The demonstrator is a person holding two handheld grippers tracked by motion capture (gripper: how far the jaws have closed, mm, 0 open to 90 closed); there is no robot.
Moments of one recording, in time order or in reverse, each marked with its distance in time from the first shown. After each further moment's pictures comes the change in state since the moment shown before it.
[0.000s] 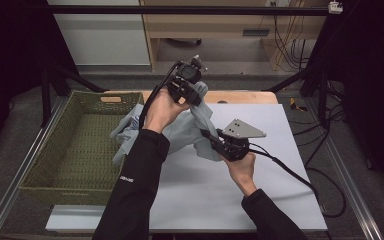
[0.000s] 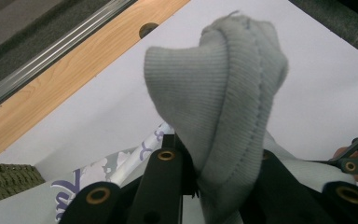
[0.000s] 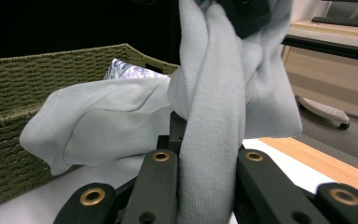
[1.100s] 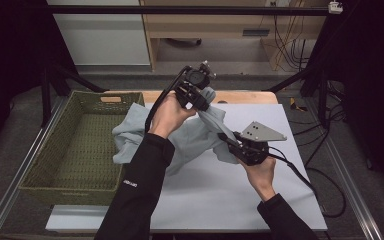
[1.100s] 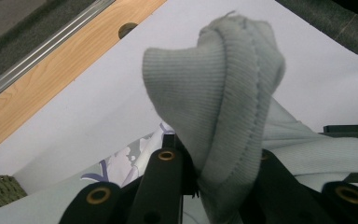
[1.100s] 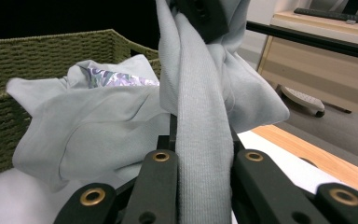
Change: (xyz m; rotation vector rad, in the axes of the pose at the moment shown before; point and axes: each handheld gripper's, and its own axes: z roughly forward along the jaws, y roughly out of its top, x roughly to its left) left arm -0.019 0.002 0.007 0.021 -0.033 0.050; right arm -0.013 0.005 -0.042 0.067 -0.056 -0.023
